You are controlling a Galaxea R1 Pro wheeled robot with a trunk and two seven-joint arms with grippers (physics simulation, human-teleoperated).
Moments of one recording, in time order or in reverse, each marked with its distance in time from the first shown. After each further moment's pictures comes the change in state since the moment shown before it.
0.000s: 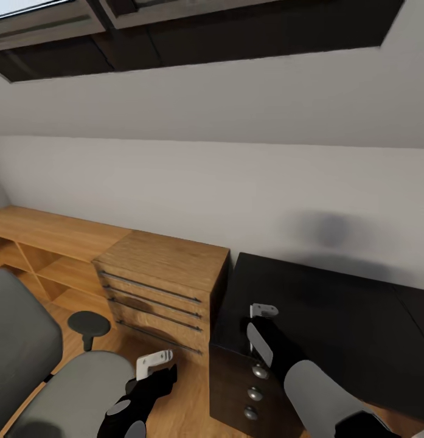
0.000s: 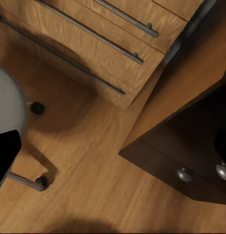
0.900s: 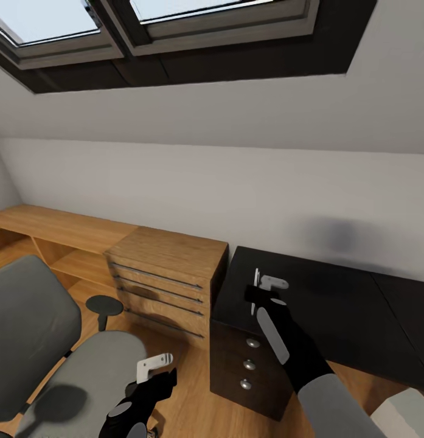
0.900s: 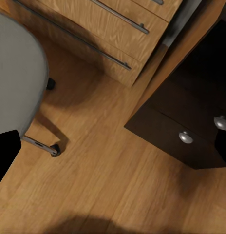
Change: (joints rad) left arm 0.000 -0.001 0.000 0.029 -0.002 -0.002 0.000; right arm 0.116 -0.046 -0.032 -0.508 -0.006 0.000 -0.020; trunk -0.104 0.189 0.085
